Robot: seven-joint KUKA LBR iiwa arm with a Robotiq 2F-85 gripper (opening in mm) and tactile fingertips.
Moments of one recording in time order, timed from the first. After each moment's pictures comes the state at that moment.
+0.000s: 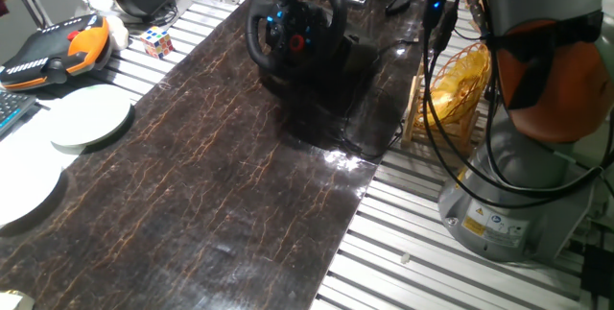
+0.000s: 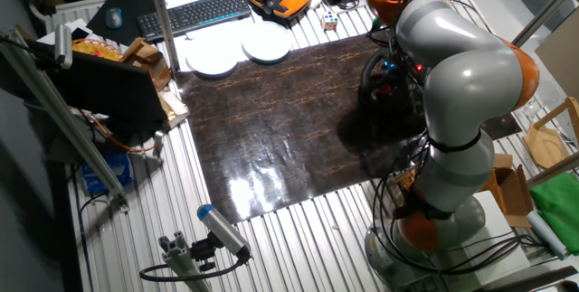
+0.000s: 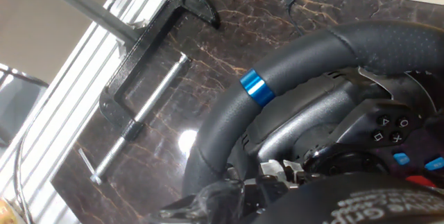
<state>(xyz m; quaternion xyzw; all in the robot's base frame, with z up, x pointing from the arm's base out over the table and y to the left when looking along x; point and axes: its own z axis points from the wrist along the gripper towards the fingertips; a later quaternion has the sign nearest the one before) 0.546 -0.219 0.262 0.92 0.27 -0.10 0.26</state>
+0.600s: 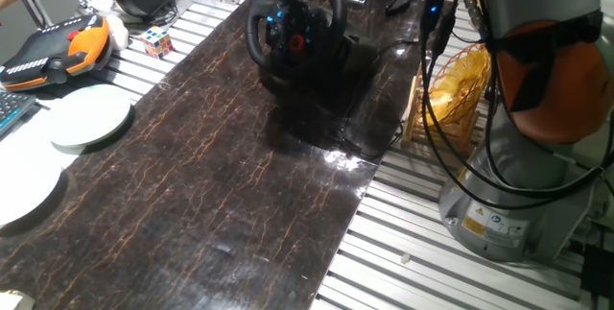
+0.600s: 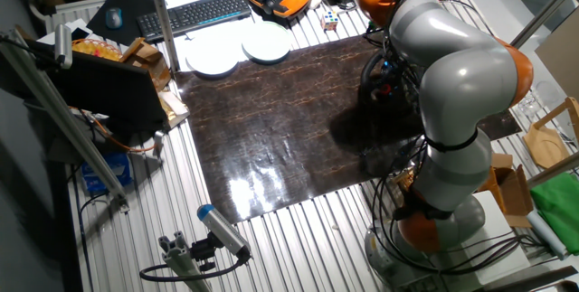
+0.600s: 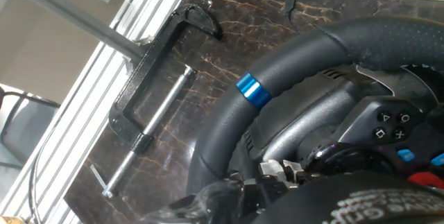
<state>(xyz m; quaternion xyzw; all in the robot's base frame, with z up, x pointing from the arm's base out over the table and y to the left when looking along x) 0.546 -0.219 0.262 0.92 0.26 -0.11 0.28</state>
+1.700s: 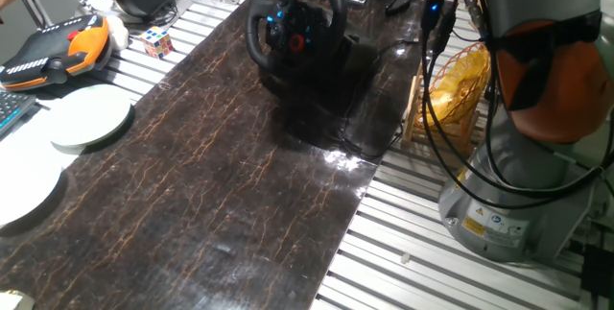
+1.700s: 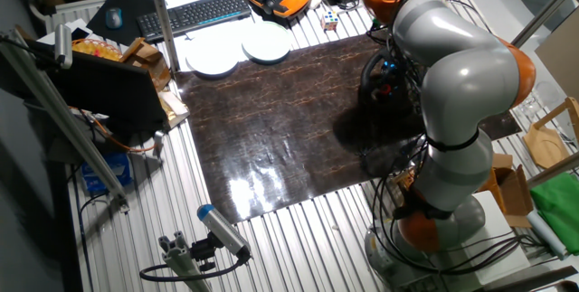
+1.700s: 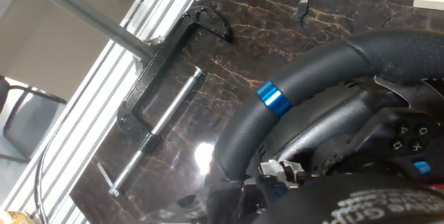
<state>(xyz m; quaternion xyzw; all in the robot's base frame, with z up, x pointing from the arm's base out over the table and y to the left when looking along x) 0.547 -0.232 0.271 0.92 0.27 -0.11 0.27</state>
